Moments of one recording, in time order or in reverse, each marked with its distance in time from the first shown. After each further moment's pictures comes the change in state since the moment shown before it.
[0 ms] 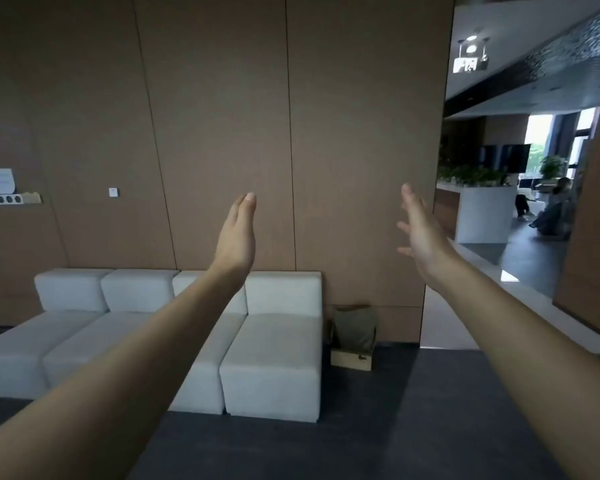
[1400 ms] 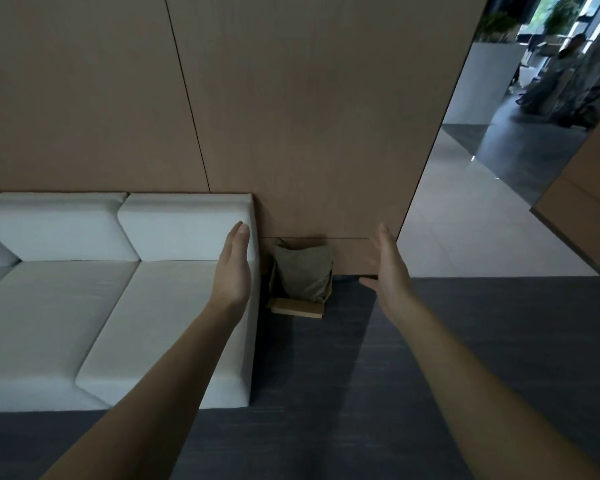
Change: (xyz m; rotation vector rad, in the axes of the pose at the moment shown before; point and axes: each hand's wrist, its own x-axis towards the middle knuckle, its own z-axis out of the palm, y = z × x) left_hand 0.423 -0.563 0.418 -0.089 -0.107 -0.539; right_hand 0.549 0.569 -0.007 0.129 0.131 0.633
